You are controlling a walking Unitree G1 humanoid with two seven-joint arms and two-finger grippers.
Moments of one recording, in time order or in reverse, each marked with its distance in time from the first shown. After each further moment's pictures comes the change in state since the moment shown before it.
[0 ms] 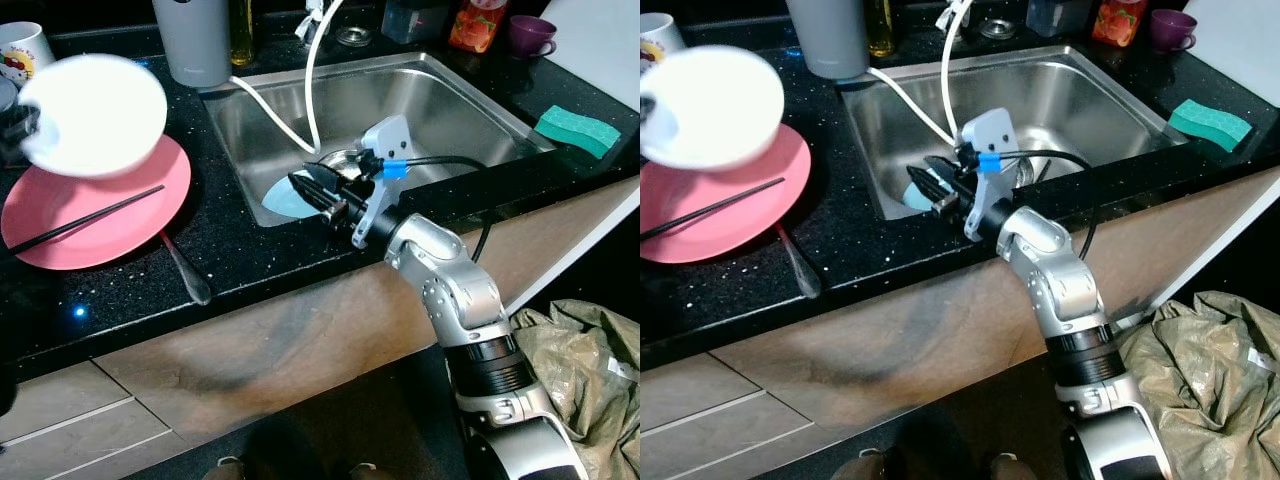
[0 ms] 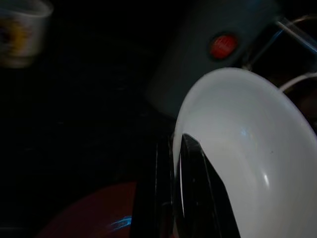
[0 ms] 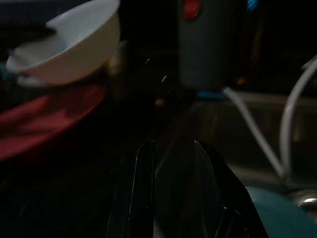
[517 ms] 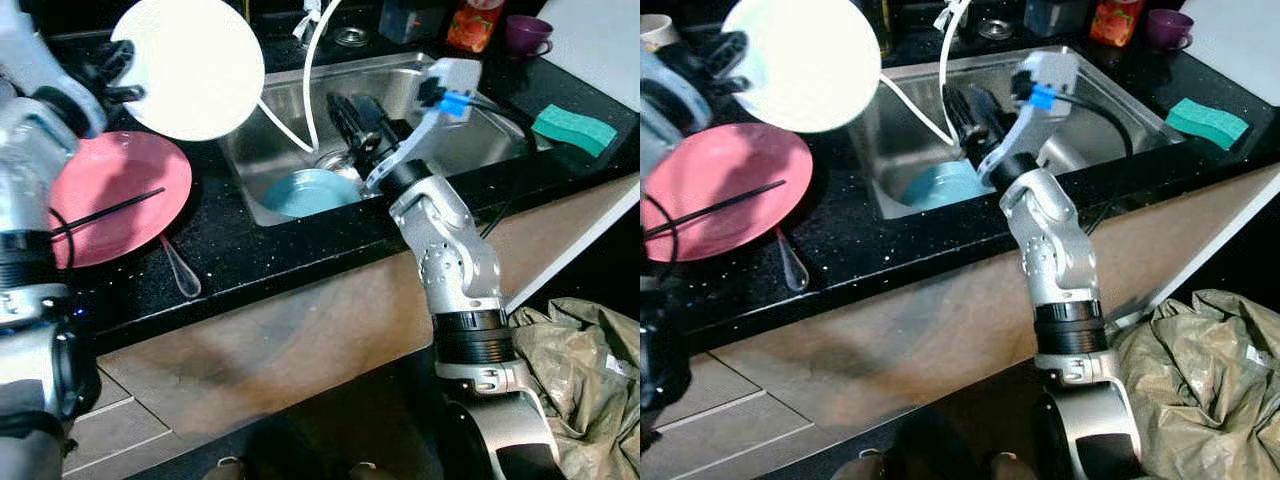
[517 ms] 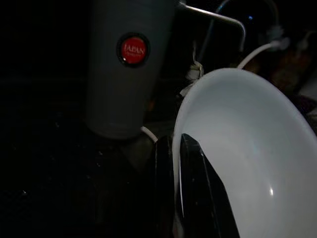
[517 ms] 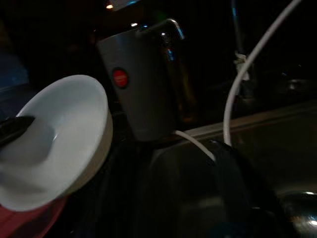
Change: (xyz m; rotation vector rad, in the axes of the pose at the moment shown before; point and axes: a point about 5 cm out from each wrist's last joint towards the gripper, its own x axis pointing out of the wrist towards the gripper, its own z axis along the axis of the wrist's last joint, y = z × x) left arm 0.030 -0.074 -0.038 0.257 -0.086 -0.166; right arm 0.008 -0.022 0.025 0.211 -0.197 -0.273
